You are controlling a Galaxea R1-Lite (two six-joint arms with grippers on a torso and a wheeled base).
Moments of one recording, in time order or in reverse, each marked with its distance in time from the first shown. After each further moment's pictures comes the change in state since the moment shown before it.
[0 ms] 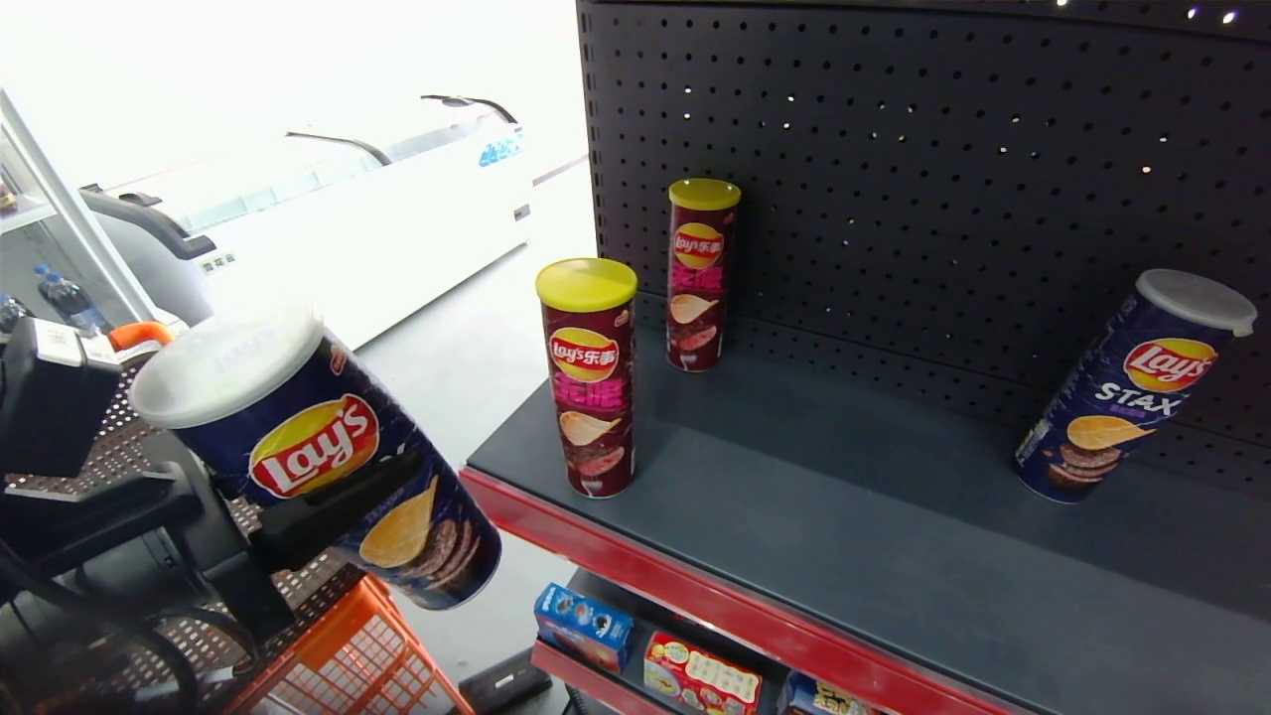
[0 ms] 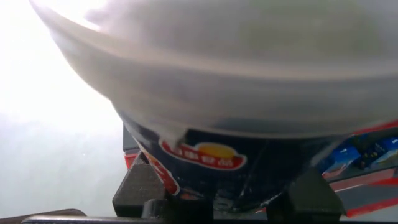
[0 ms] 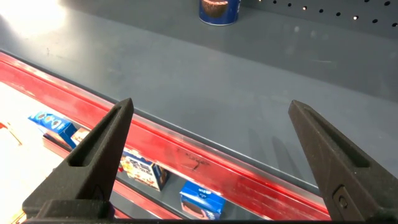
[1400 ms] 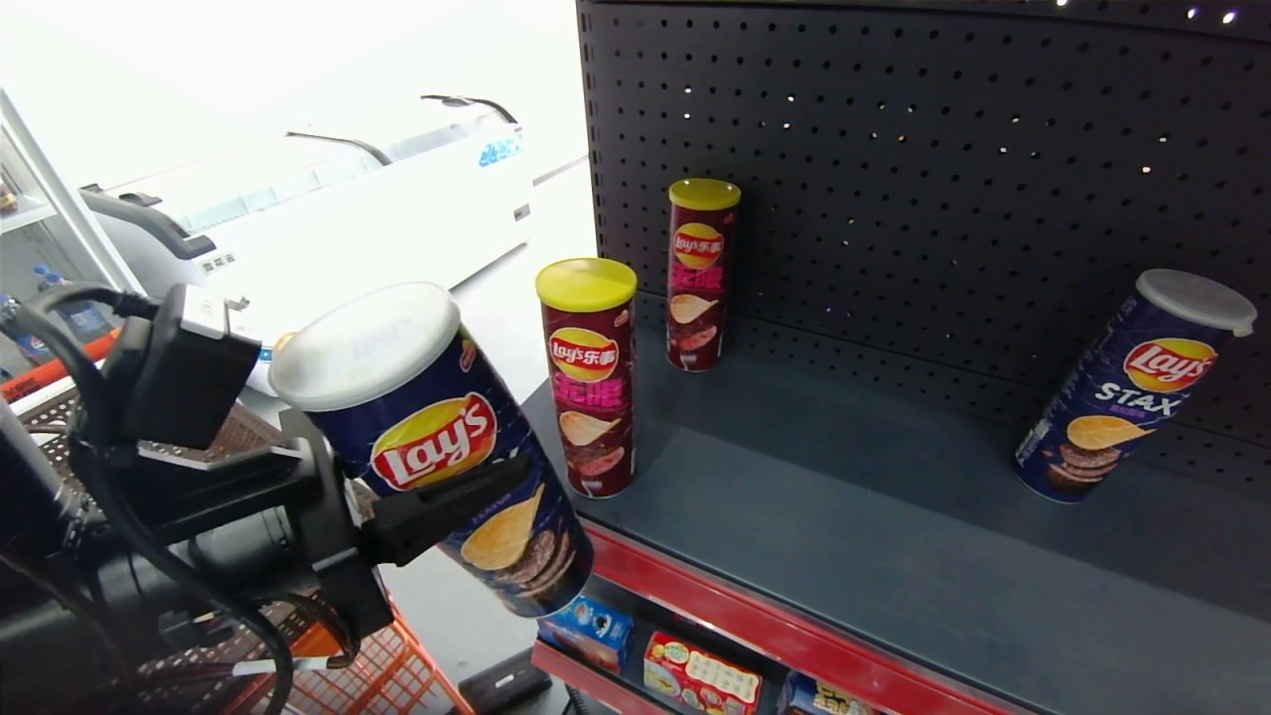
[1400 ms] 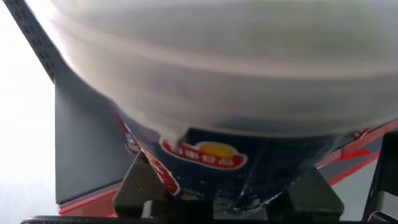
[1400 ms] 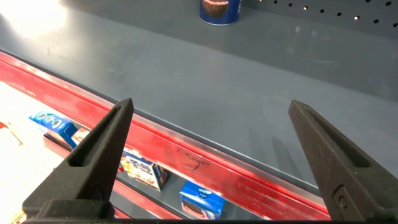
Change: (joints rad) left arm -0.179 0.128 -0.113 0.001 -0.056 0.001; right arm 0.000 0.000 0.000 0.000 0.001 0.000
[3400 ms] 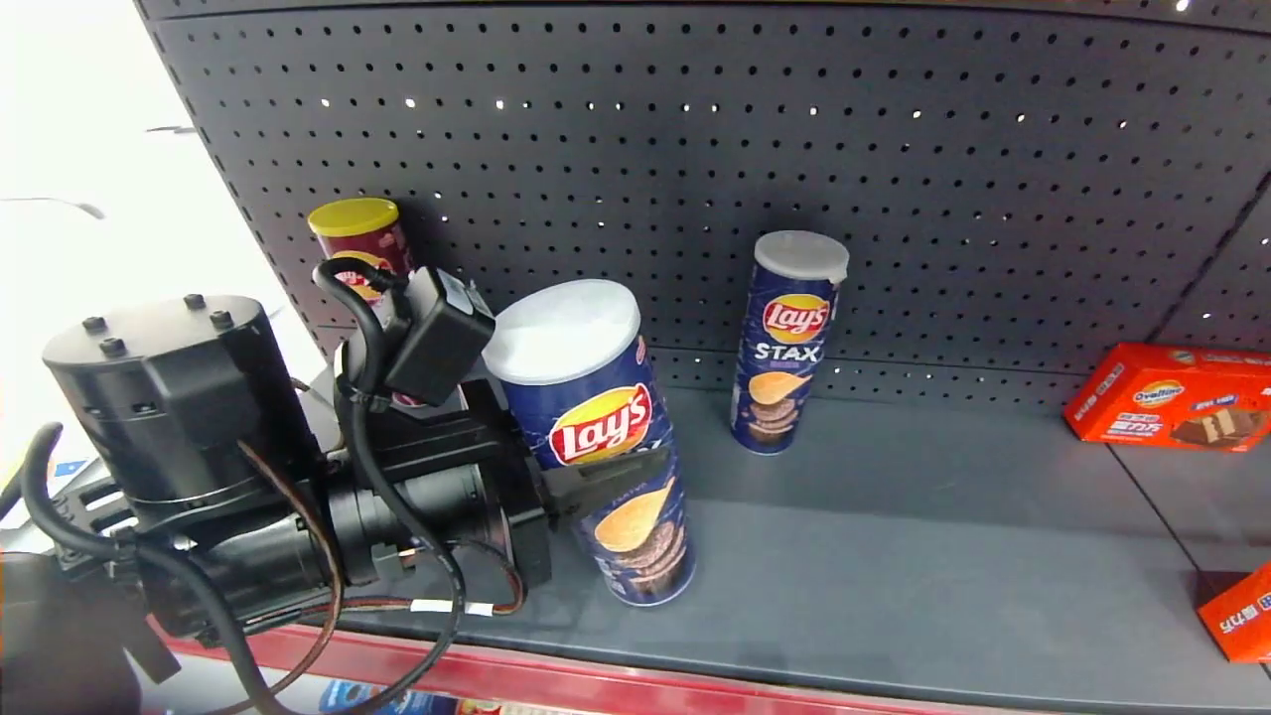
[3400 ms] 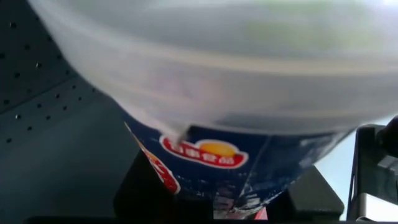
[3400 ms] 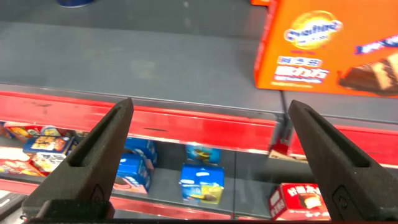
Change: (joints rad) left arm -0.115 0.227 -0.178 -0.010 -0.019 0.003; right arm 0.000 0.000 0.000 0.001 0.000 0.000
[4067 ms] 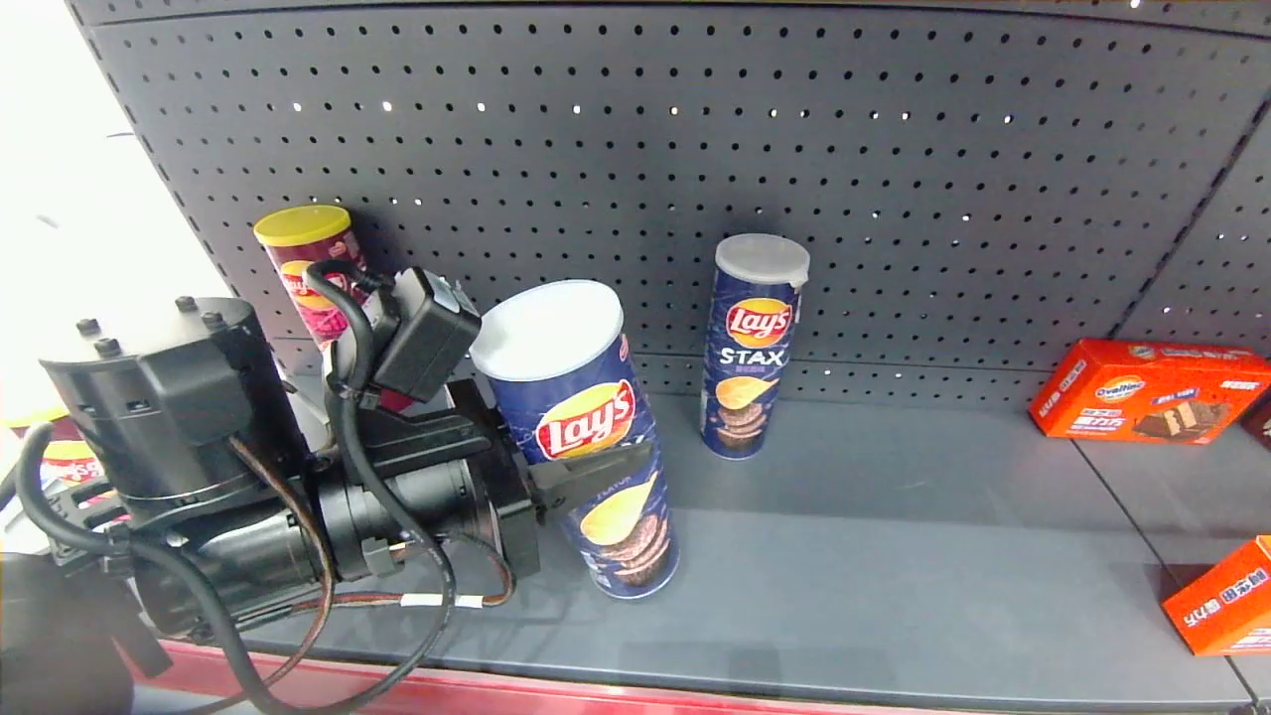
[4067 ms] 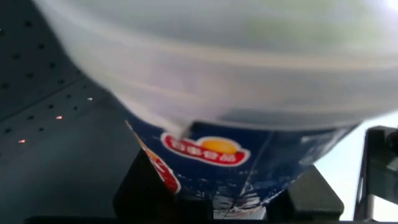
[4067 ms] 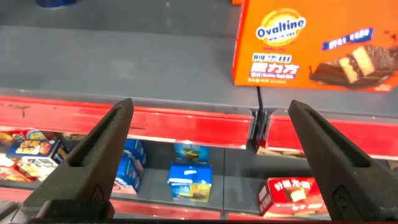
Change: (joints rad) left arm 0.012 -0.005 0.011 0.003 0.010 -0.001; right arm -0.001 0.000 0.000 -0.001 0.000 0.000
